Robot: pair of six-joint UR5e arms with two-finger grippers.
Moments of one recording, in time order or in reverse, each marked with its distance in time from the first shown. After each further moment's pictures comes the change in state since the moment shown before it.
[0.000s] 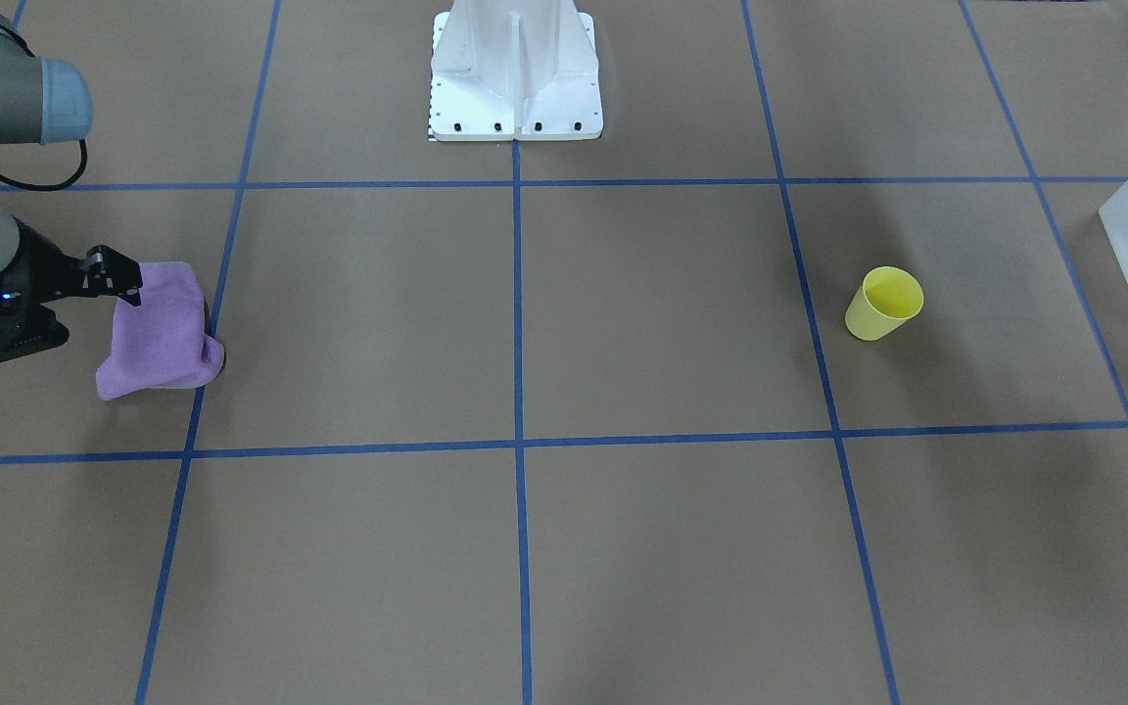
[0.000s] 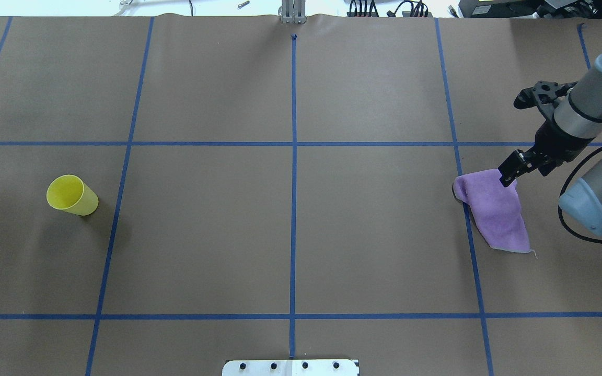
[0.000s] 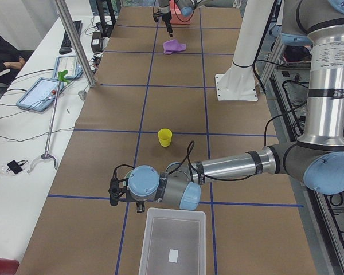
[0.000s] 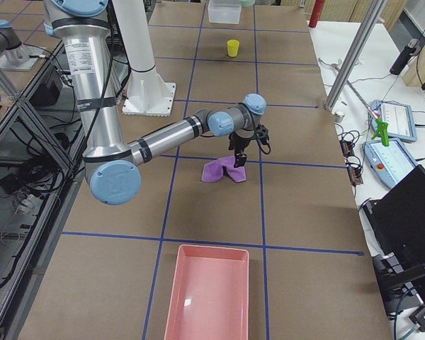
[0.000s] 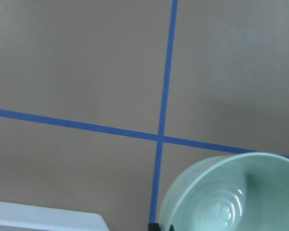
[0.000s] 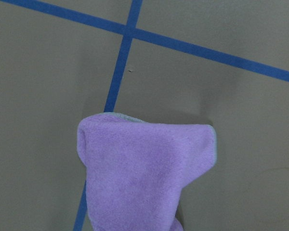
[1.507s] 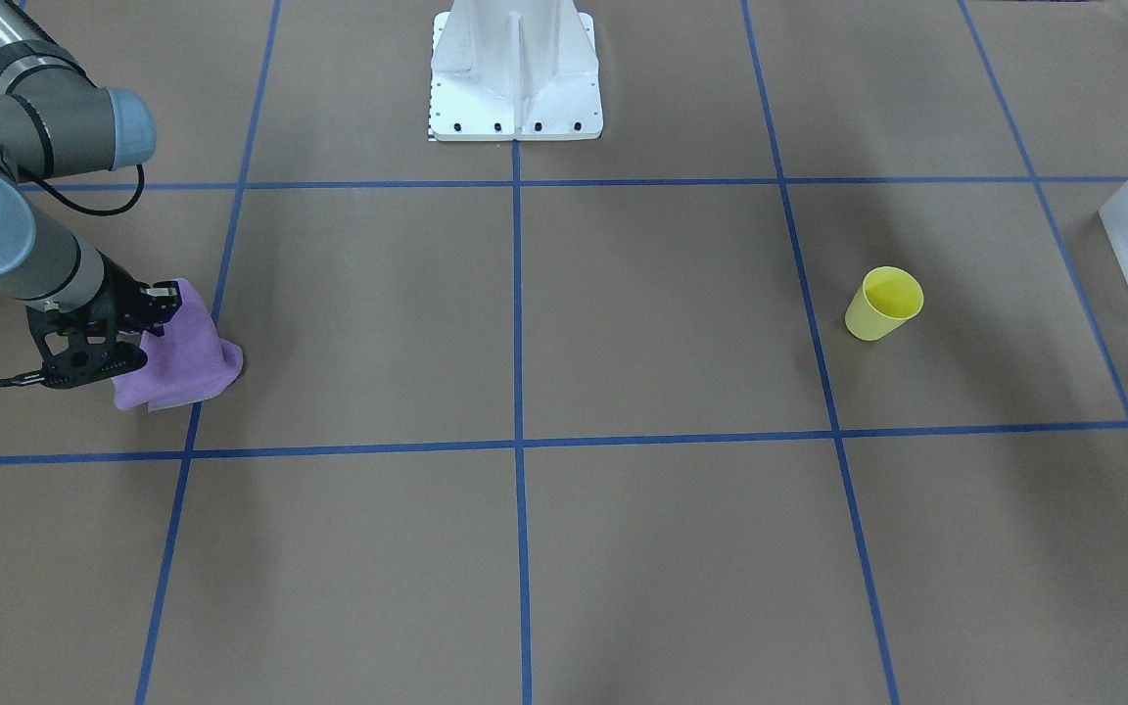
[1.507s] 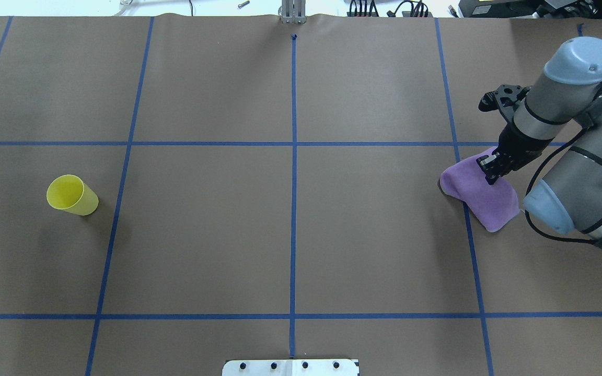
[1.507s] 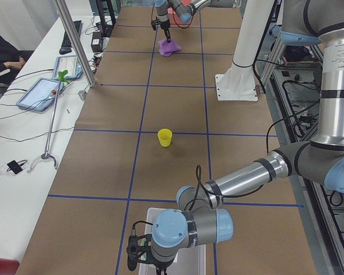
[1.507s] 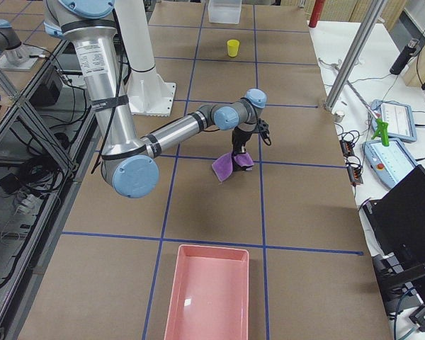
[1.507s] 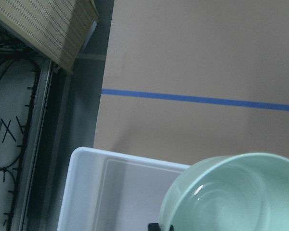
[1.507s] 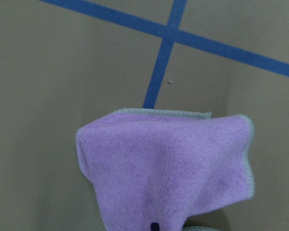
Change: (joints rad) left arm -0.184 0.056 0.127 0.111 0.345 0.371; right arm -0.039 0.083 -0.006 -0.001 -0.034 0.086
